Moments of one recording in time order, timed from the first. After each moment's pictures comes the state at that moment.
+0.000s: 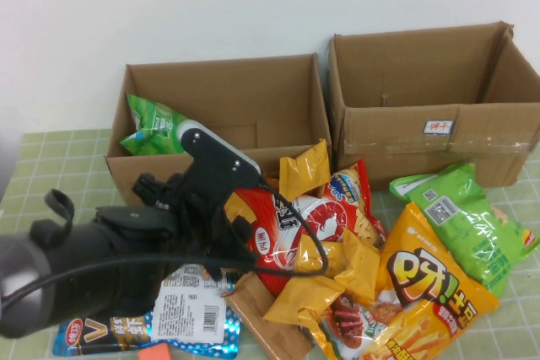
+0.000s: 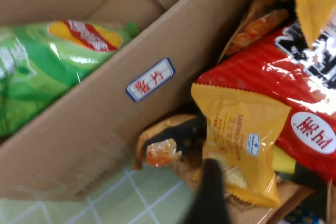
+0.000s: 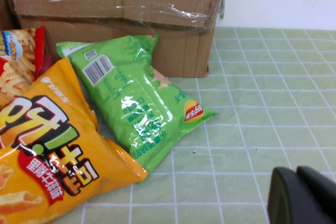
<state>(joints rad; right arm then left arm) 0.02 -0.01 0.02 -0.07 0.42 0.01 -0.62 1.59 -0.83 -1.73 -0.28 1.83</state>
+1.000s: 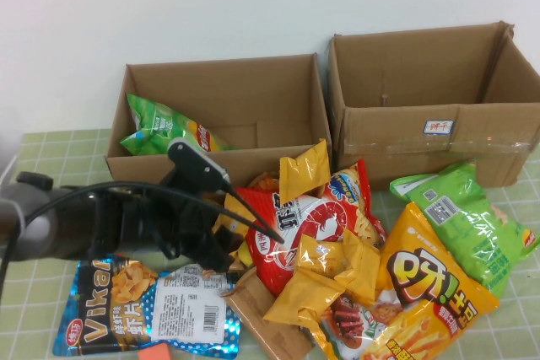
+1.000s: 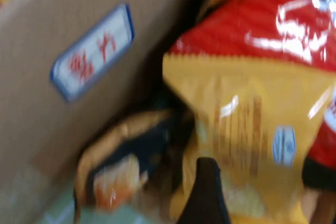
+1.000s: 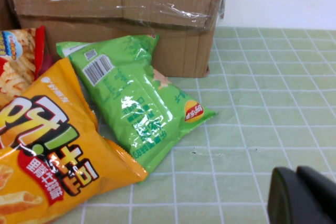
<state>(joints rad) 0.02 -0.01 0.02 -0.07 0.42 0.01 -0.29 1.87 -0.92 -1.72 0.29 2.06</state>
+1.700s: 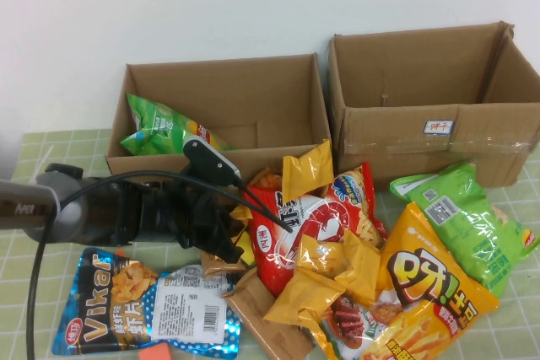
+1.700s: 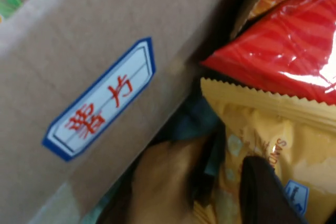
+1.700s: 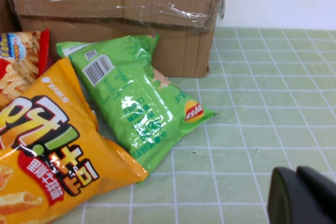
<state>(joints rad) 0.02 -0.01 0.02 -0.07 0.42 0.01 -0.28 2.02 -1.05 -1.72 0.31 2.07</state>
